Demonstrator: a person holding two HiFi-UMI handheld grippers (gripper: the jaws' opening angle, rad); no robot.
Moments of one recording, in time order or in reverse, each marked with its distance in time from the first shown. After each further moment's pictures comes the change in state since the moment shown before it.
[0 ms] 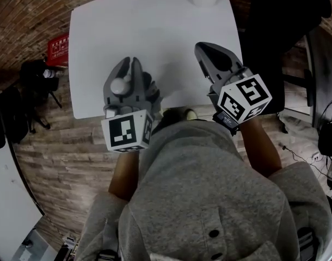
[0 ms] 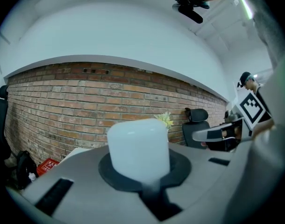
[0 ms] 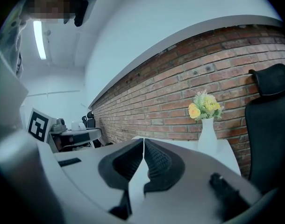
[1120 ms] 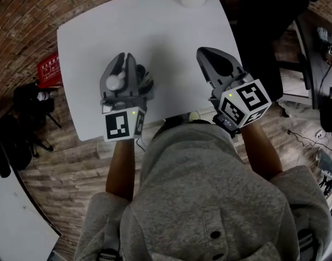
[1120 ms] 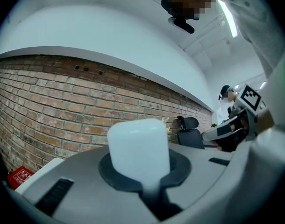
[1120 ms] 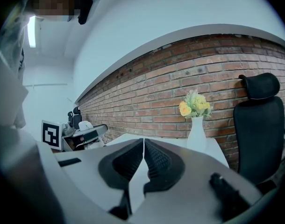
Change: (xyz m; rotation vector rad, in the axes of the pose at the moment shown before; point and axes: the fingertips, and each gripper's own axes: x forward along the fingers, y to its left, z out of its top) left arm 0.059 0.035 -0.013 0.004 -0.165 -0.201; right arm 0.014 -0.010 -0.010 -0.012 0.029 -0.167
